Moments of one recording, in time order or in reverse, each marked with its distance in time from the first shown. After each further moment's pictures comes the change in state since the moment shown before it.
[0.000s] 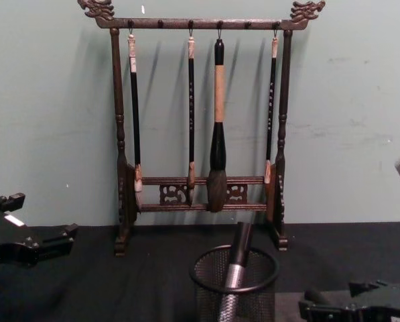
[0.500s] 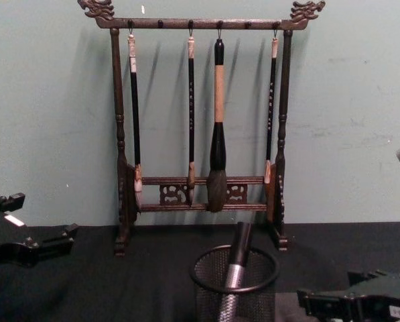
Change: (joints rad) left arm 0.000 0.000 0.000 0.000 0.000 0.000 0.000; right arm 0.001 -0.003 0.004 -0.015 0.001 -0.005 -0.009
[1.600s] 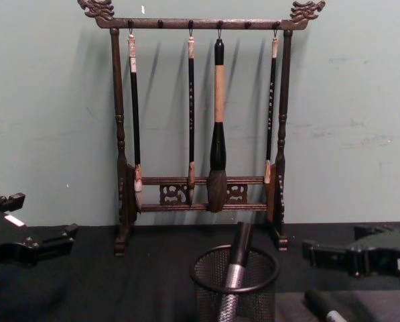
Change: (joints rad) left arm 0.000 0.000 0.000 0.000 0.000 0.000 0.000; right arm -0.004 0.008 0.030 -0.078 0.018 -0.027 -0.008
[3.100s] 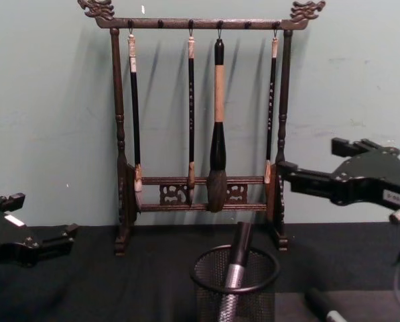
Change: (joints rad) left arm 0.000 0.000 0.000 0.000 0.000 0.000 0.000; right arm 0.075 0.057 -0.065 0.024 -0.012 -0.322 0.048
